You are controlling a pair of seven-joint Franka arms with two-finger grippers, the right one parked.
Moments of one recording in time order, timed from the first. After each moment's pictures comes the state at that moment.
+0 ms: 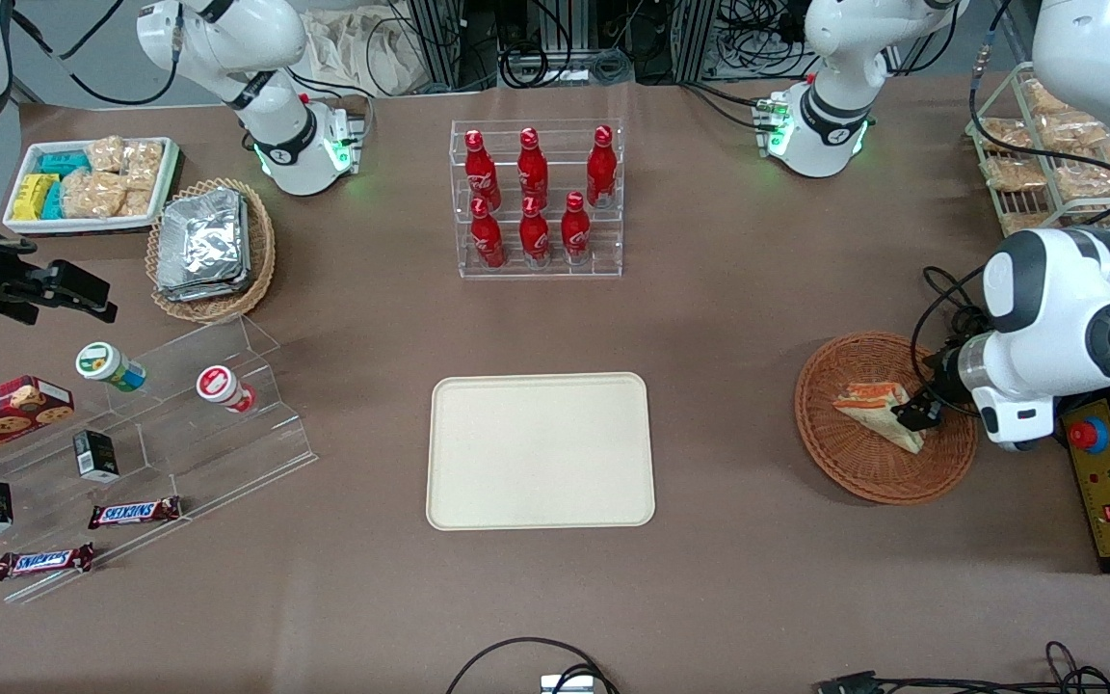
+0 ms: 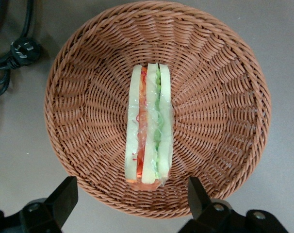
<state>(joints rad) 0.30 0.33 -0.31 -1.91 0.06 2.05 -0.96</state>
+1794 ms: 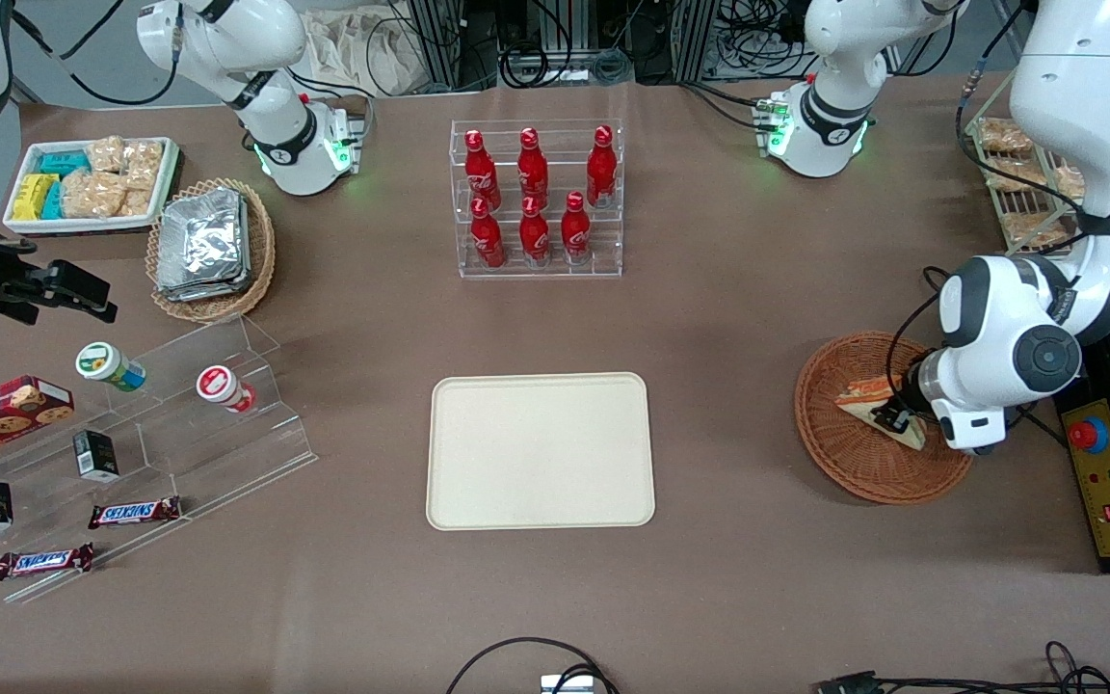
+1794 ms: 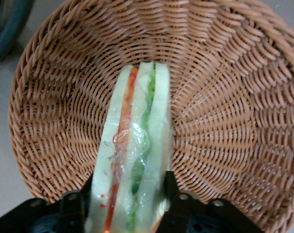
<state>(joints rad) 0.29 0.41 -0.31 -1.99 0.16 2.22 -1.08</state>
